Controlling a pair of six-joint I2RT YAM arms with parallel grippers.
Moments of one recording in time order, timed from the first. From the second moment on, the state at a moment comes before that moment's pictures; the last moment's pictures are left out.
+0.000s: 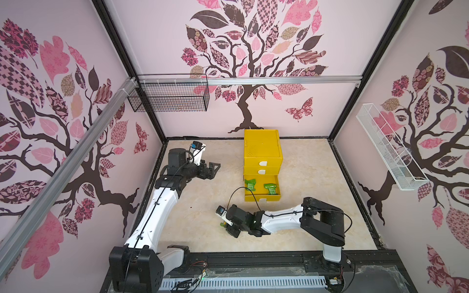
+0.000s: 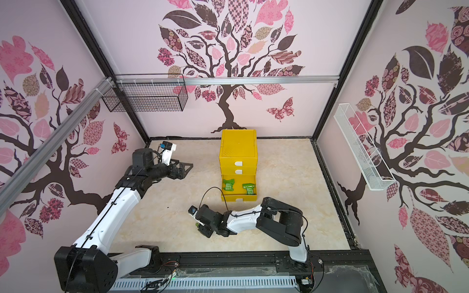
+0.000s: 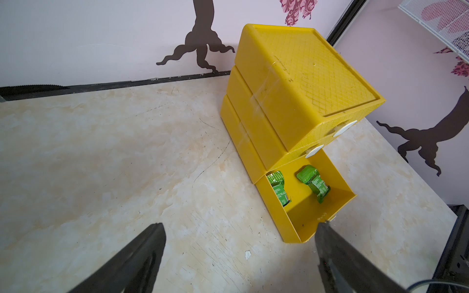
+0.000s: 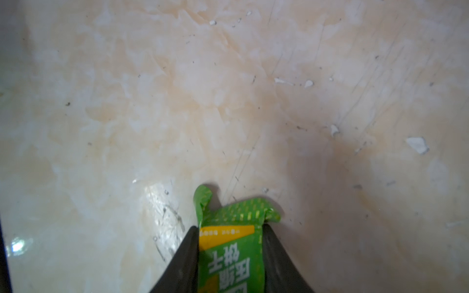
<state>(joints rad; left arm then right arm) -0.09 1.19 1.02 -0.39 0.50 0.00 1.23 1.88 0.99 0.04 0.10 0.12</state>
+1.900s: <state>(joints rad) -0.18 1.24 1.21 -0.49 0.49 0.02 0.80 1.58 0.91 -0.10 0.54 0.28</state>
